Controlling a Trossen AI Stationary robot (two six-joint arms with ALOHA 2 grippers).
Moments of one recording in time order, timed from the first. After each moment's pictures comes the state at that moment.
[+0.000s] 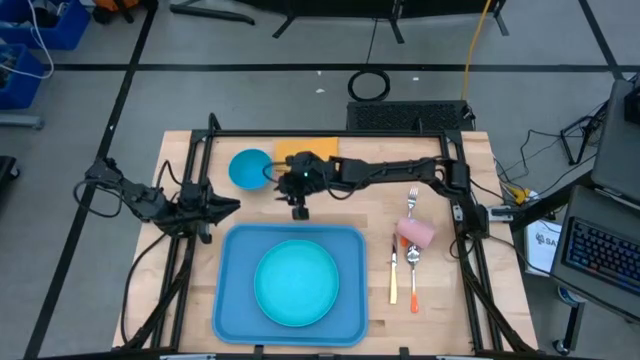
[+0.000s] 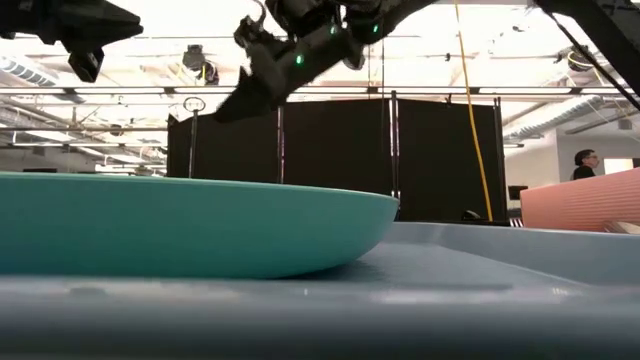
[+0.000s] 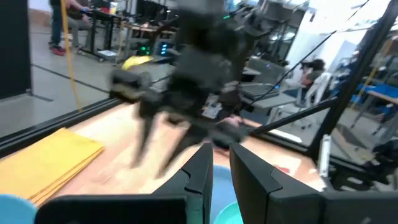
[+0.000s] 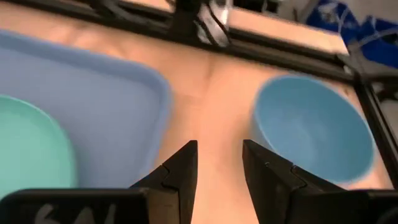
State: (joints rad) left arm -0.54 0.24 0.32 -0.10 -0.72 -0.32; right arm -0.13 2.08 1.70 -0.18 -0.16 -0.30
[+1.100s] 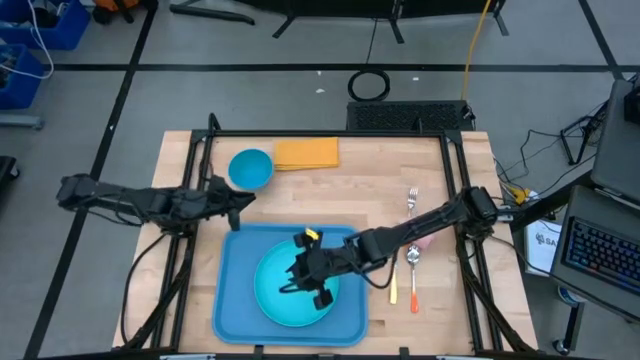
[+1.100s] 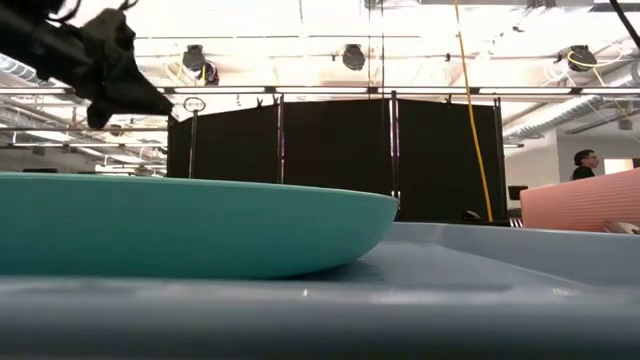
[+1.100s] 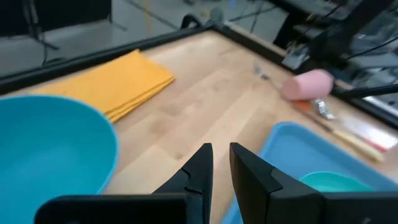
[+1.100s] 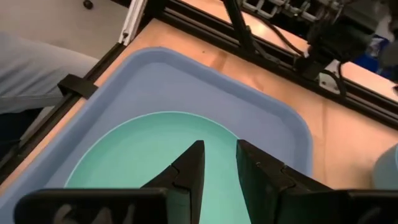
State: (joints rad) left arm -0.13 0.51 0.32 -0.21 -0.49 -0.56; right arm 0.36 1.98 1.70 -0.32 0.17 -0.17
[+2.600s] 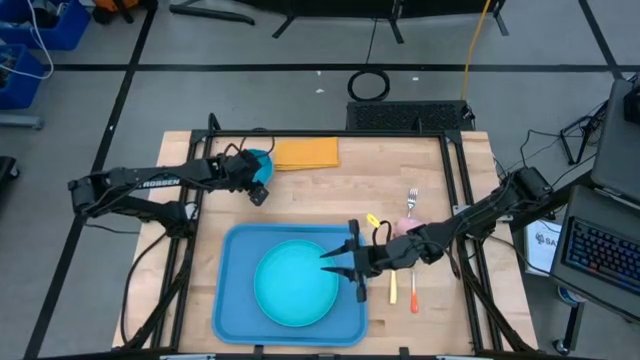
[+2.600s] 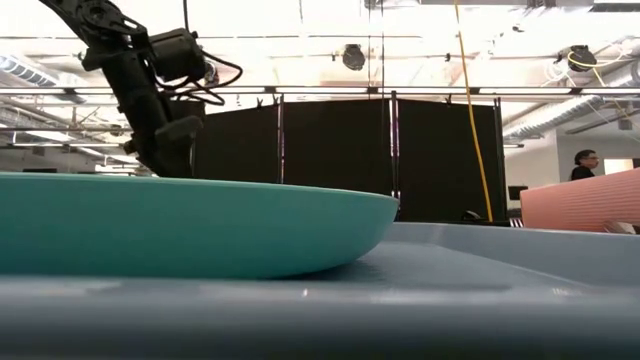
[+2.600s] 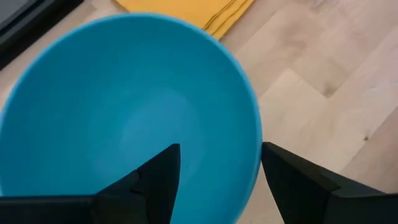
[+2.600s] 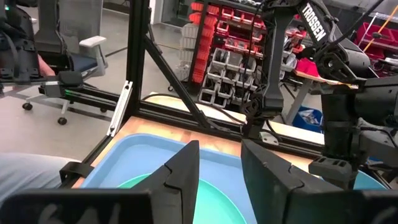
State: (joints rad) left arm 0.42 1.18 0.63 -0.48 -0.18 -0.29; right arm 0.45 1.53 1.00 0.41 0.37 -0.14
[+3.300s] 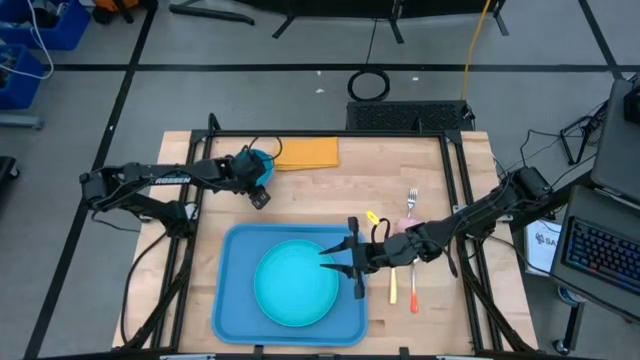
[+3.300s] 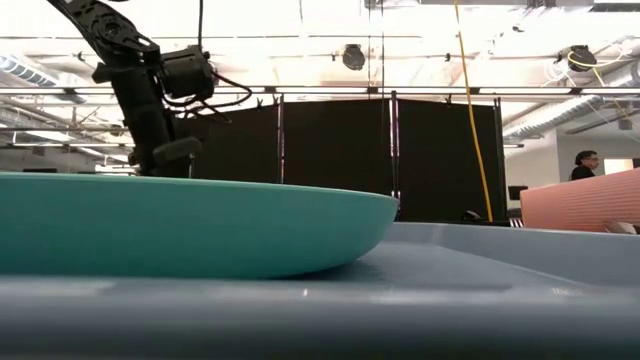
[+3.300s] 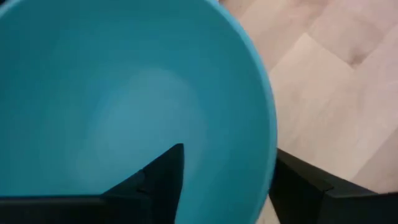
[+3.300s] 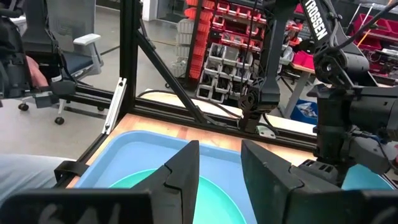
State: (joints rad) left arm 0.43 1.29 0.63 -0.47 -0.17 -0.24; right arm 0.43 1.53 1.00 0.39 0.36 -0.12
